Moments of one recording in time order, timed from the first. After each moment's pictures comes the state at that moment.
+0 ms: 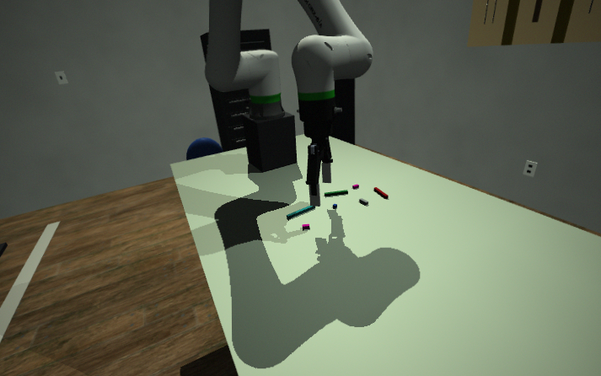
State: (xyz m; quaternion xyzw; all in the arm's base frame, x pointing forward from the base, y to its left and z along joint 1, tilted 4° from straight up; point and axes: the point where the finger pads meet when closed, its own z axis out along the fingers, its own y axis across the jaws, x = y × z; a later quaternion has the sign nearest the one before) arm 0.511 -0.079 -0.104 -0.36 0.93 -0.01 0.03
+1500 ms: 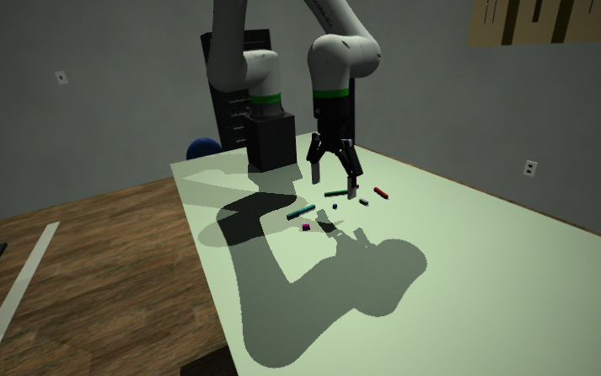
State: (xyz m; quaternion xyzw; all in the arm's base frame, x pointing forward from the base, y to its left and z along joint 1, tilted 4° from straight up) arm 0.516 -0.042 -0.104 -0.75 0.65 -0.03 0.02
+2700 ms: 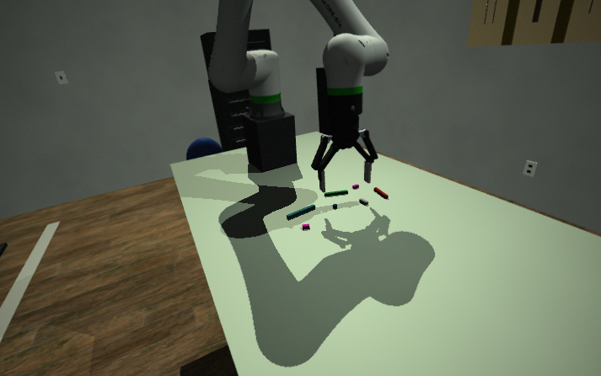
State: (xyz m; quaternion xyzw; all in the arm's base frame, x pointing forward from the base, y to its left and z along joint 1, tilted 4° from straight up) arm 0.518 0.003 -0.104 -0.99 0.12 -0.04 0.00
